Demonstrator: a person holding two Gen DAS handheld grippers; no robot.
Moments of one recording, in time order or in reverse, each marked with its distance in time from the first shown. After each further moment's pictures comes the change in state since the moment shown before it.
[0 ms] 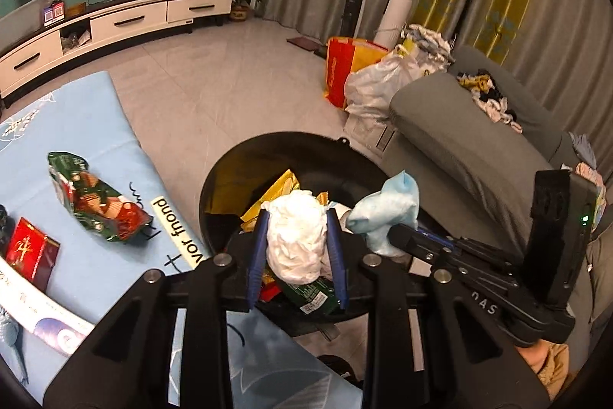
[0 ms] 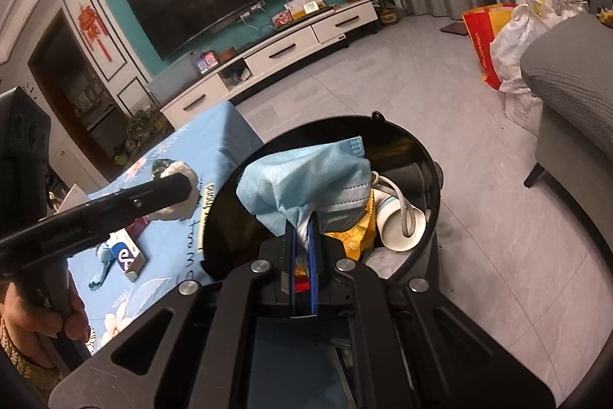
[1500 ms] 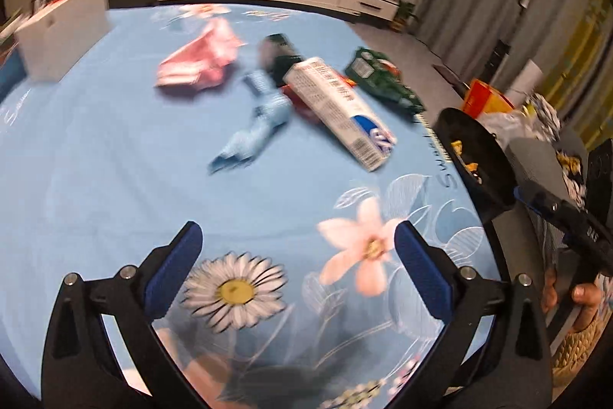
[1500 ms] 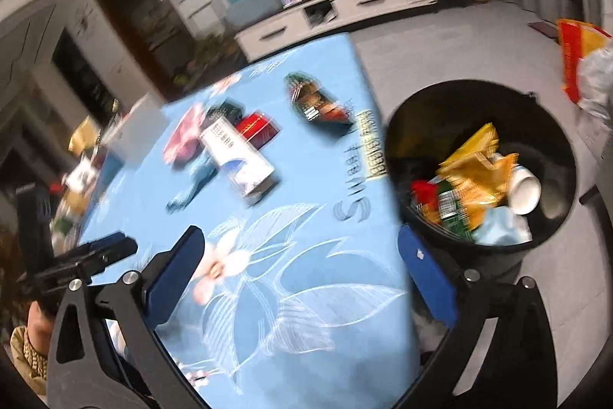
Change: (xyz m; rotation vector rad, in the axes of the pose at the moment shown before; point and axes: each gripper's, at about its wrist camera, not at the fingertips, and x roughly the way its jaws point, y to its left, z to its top) left arm -0.202 0.143 -0.171 -0.459 -0.023 0.379; right arm -0.004 0.140 -0.034 -0.237 0.247 0.211
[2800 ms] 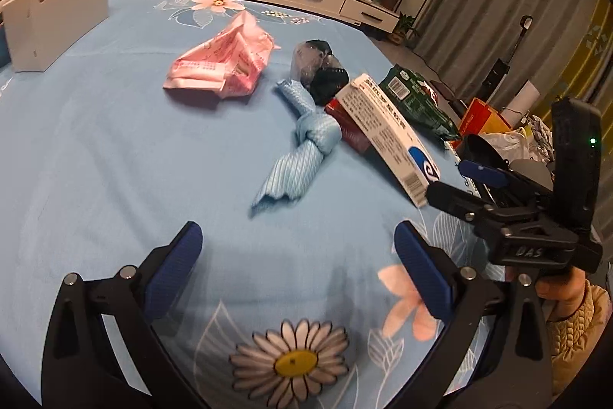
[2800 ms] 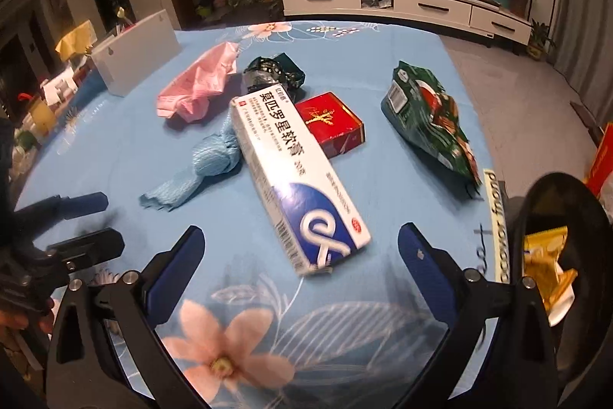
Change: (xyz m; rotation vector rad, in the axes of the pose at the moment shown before) left arm 0.050 0.043 0.026 -0.039 -0.025 -0.069; right arm 0.142 0.086 0.041 -0.332 0.114 -0.081
